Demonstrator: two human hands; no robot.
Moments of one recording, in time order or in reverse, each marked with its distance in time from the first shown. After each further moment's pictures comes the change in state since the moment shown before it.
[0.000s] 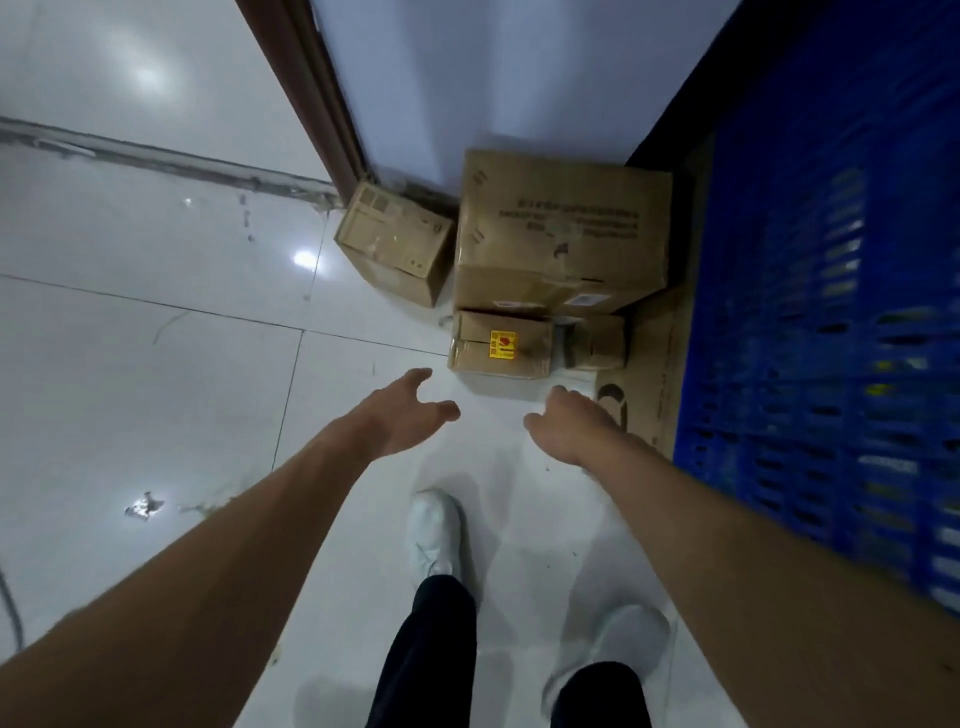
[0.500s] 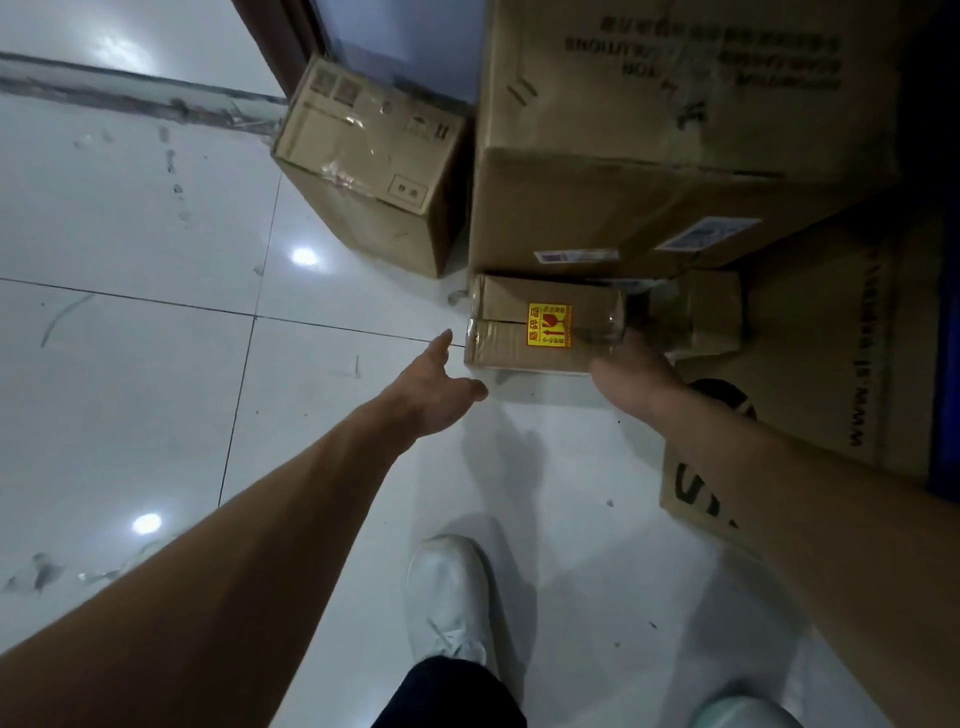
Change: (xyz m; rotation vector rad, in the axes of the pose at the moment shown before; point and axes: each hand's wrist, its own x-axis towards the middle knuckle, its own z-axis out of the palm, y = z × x) left_hand 0.184 -0.039 0.051 -0.279 0.016 0.057; right_hand 0.196 0.029 0.059 0.378 0.173 0.167
